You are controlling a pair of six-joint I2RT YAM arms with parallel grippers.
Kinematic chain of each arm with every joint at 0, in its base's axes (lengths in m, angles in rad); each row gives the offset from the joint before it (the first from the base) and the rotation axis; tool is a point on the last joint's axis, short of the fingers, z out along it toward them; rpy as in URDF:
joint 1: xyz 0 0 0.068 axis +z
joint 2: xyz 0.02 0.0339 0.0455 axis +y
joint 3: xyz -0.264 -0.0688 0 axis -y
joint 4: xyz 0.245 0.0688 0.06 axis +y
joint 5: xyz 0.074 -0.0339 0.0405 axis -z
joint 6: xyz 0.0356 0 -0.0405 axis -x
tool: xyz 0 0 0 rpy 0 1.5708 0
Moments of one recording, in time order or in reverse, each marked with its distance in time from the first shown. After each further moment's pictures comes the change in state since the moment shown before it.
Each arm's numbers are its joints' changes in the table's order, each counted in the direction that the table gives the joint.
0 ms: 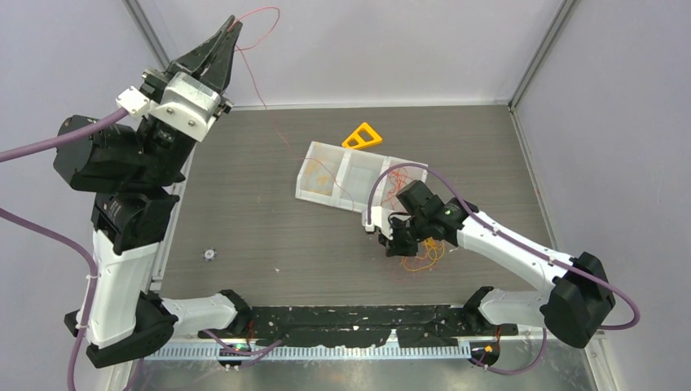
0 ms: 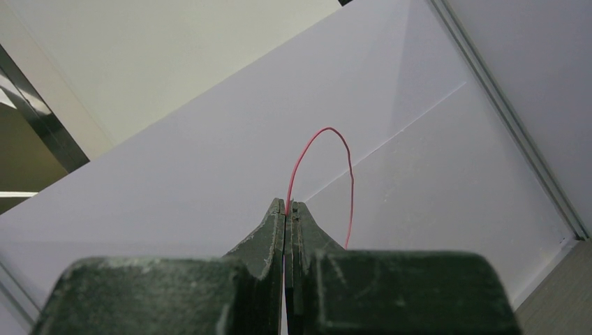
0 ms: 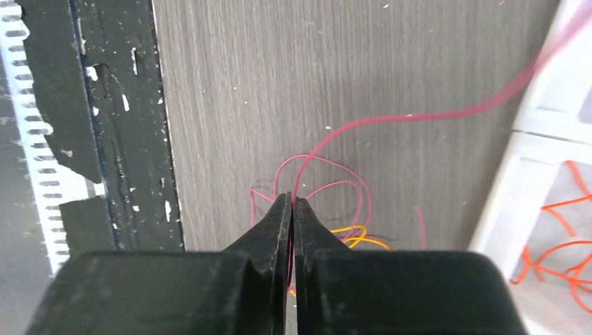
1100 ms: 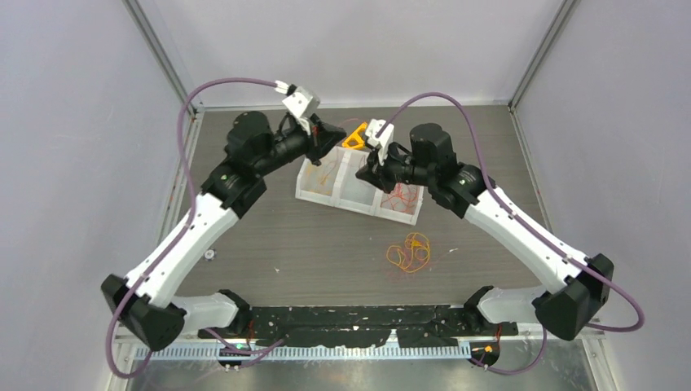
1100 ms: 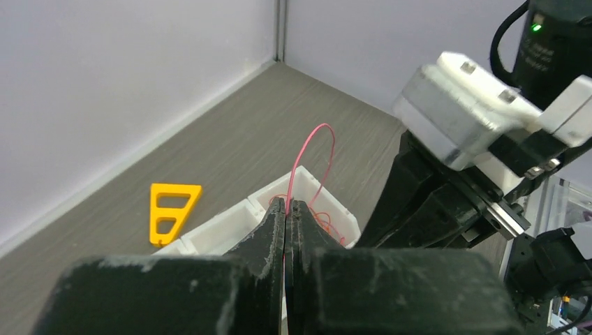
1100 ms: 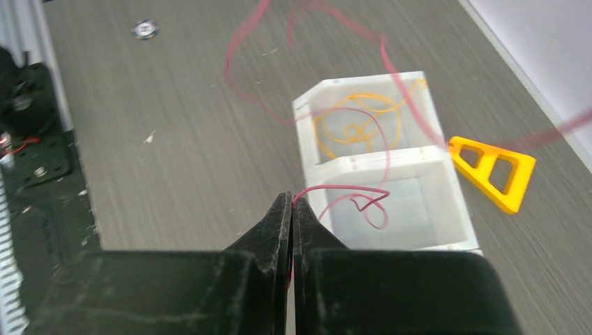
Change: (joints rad) left arm 0.136 -0.002 -0.686 -0.062 0.308 0.763; right arm -0.045 0.026 0.390 -0.322 0.085 -0.394
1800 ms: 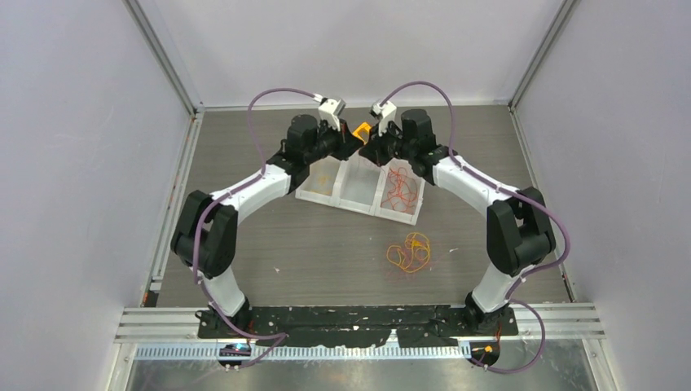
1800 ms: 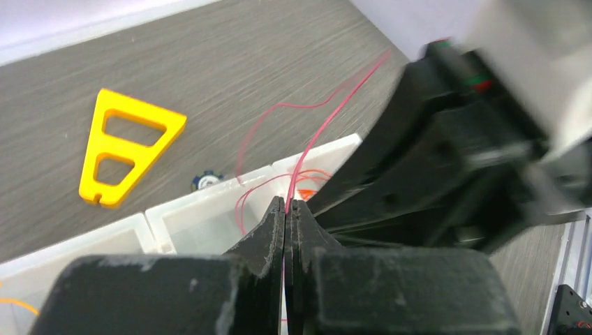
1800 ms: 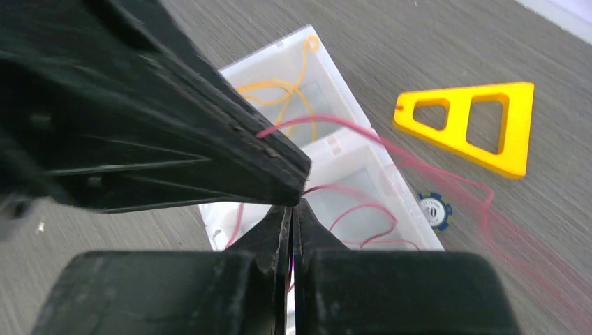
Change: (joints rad) left arm 0.054 0.553 -0.084 -0.437 -0.008 0.238; right arm -0.242 0.480 0.008 -0.441 -0.044 -0.213
